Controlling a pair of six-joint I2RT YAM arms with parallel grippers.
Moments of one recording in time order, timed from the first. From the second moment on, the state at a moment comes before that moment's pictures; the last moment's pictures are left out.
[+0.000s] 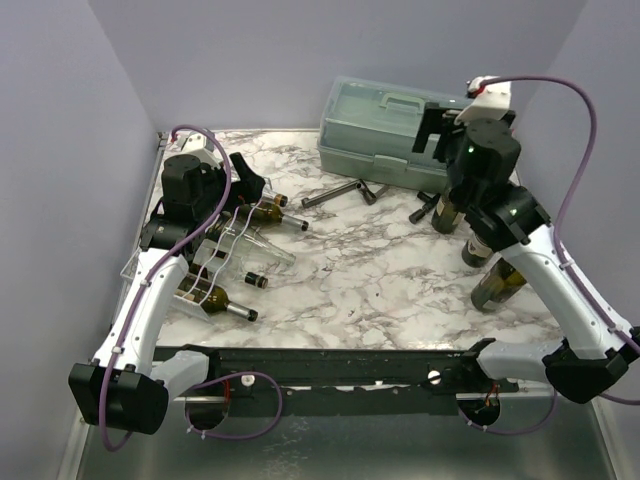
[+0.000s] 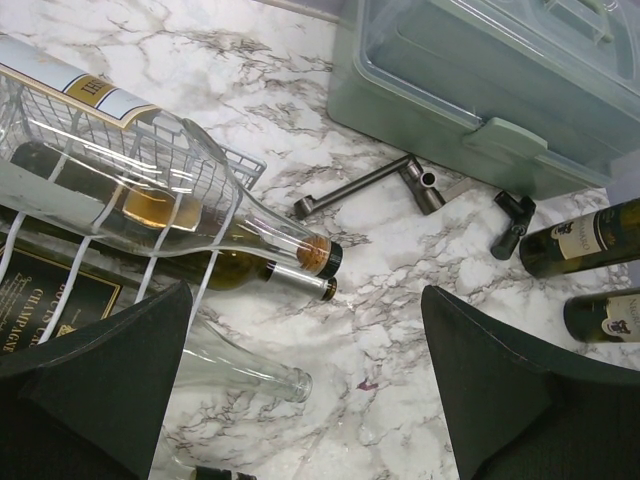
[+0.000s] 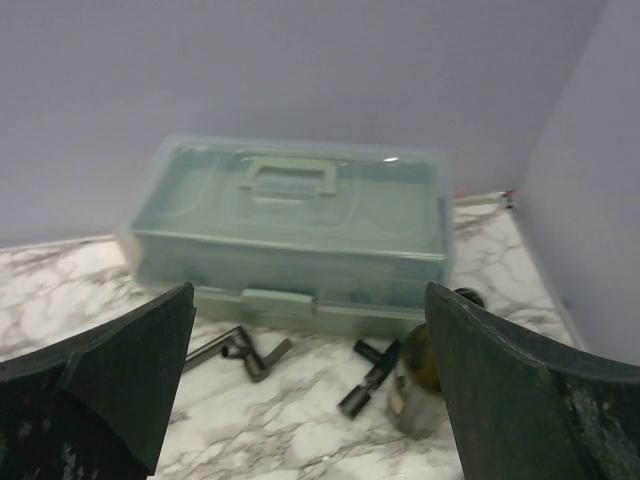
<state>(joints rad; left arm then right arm) -0.16 1.10 1.09 -0.34 0.16 -0.41 0.65 1.25 1.52 -0.30 0.73 0.06</state>
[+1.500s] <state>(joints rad) -0.17 1.11 1.09 -0.34 0.17 -0.42 0.06 1.71 1.86 -0.93 0.29 0.22</state>
